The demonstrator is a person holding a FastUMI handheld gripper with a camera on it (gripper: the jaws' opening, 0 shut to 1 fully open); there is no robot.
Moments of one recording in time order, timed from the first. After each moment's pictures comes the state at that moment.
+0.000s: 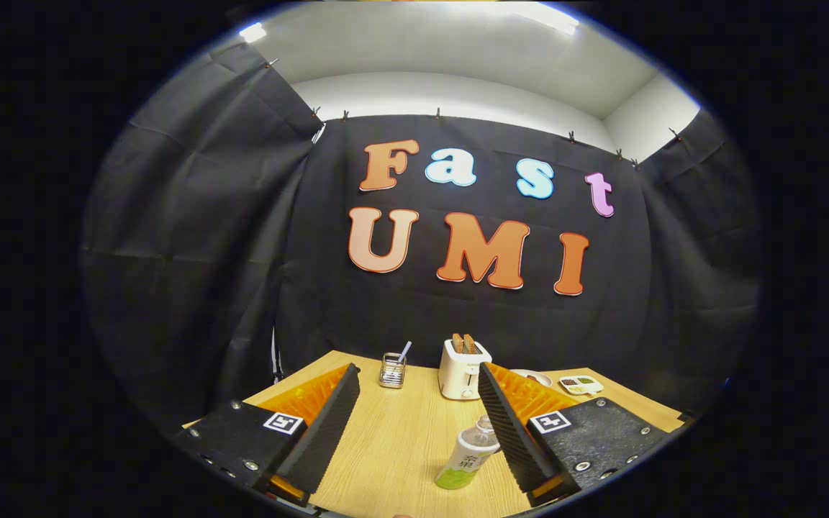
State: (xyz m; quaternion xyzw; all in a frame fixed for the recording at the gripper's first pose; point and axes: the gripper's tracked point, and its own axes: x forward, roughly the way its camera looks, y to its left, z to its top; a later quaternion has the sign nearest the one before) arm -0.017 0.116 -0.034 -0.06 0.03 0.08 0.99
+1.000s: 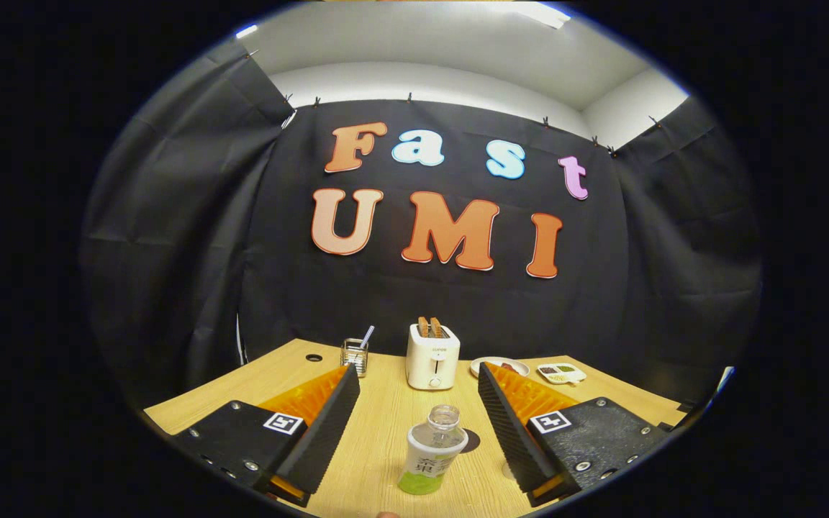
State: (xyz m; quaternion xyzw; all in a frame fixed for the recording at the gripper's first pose) arm 0.035 0.058 -0.095 -0.06 0.05 0.02 1.00
